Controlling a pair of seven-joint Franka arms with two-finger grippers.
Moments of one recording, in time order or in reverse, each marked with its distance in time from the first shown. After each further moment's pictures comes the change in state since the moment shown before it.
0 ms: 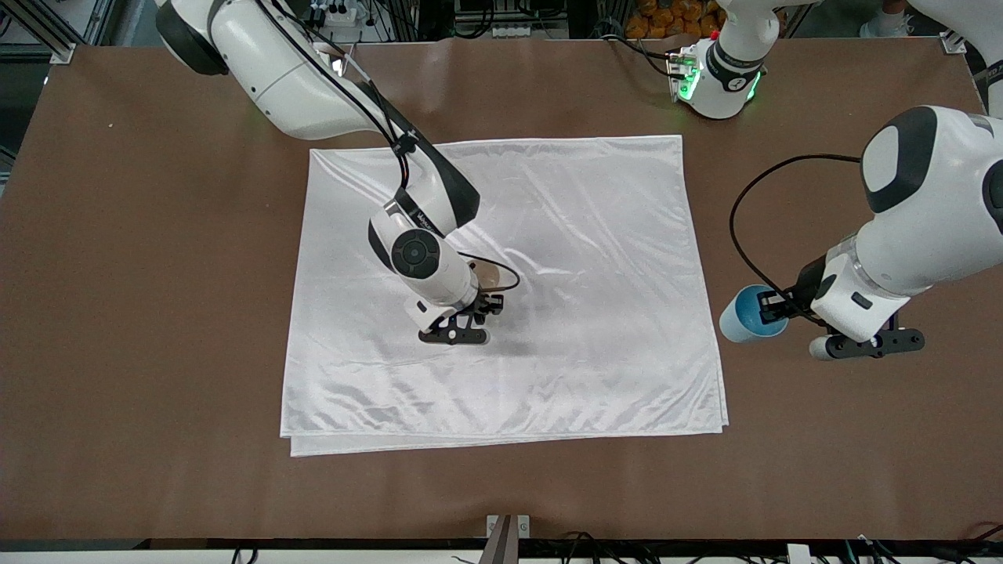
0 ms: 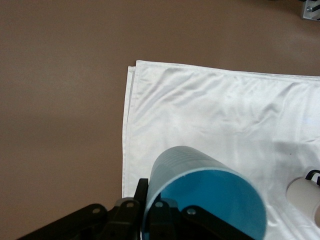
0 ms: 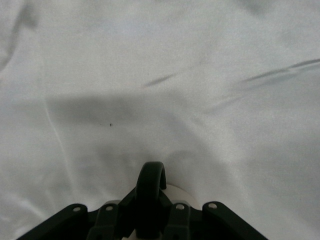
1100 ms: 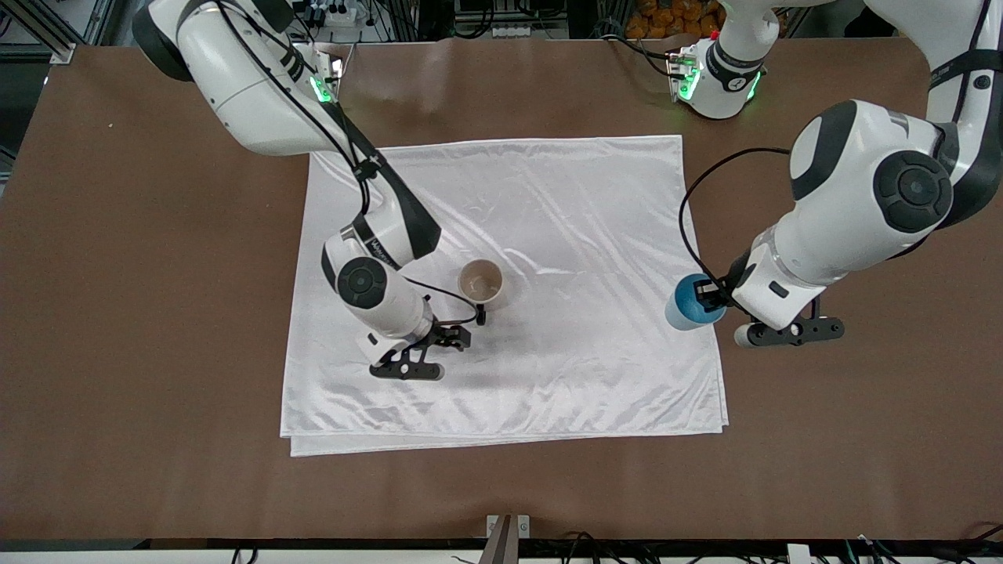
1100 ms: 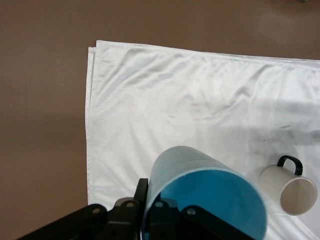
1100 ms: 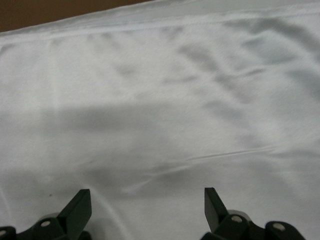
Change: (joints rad) left arm -0.132 0.014 -0.004 0.004 0.000 -0.001 -0.131; right arm -0.137 0.000 -0.022 0.044 -0.062 -0.015 -0.131
